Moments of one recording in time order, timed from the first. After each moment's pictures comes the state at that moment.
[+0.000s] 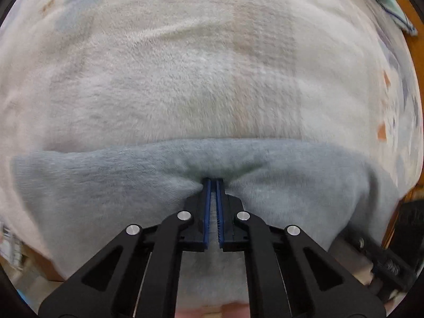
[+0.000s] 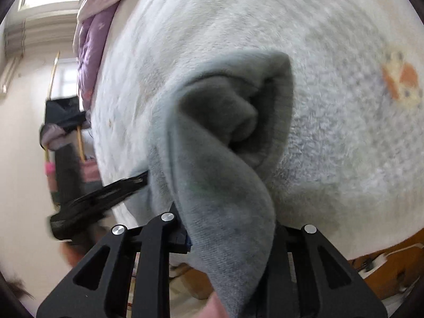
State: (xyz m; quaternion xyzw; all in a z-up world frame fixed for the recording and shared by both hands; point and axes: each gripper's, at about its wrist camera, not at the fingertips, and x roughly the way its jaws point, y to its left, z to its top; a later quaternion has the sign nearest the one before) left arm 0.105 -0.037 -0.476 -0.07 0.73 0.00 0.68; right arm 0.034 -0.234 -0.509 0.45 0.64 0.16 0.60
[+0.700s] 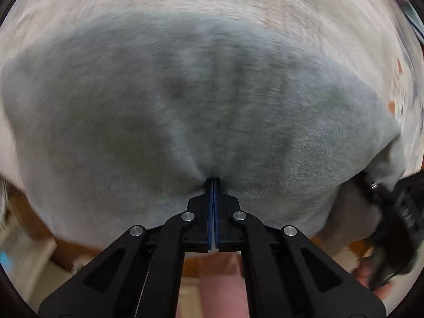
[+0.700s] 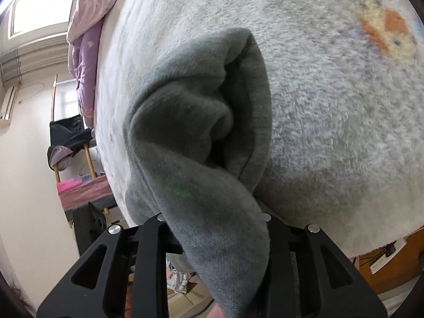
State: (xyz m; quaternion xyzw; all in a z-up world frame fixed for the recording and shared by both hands) left arm 0.030 -0.042 -0.477 -0.13 0.79 0.05 0.60; right arm 0.022 -0.246 -0.522 0.50 0.64 0.14 0.57
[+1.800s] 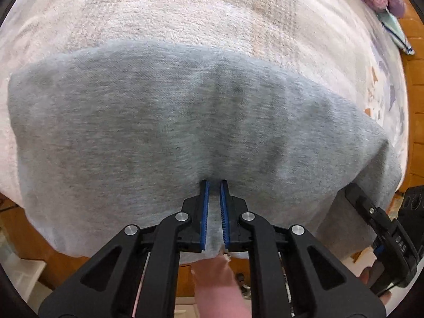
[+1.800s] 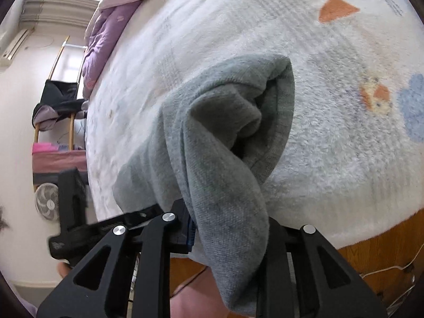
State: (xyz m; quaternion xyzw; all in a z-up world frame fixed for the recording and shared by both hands) left arm 0.037 -0.011 -0.432 -0.13 0.73 0.00 0.67; right arm 0.010 -0.239 -0.456 0.36 0.62 0.17 0.67
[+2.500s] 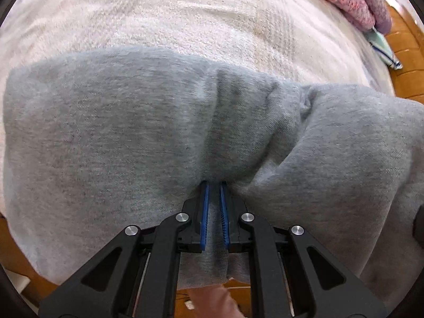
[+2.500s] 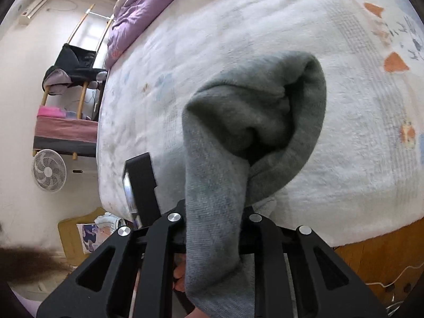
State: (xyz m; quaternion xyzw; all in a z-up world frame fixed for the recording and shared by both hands) left arm -0.012 0.001 -0.433 -0.18 0.66 -0.02 0.73; right arm 0.026 -0.165 -0.366 0.30 0.62 0.23 0.69
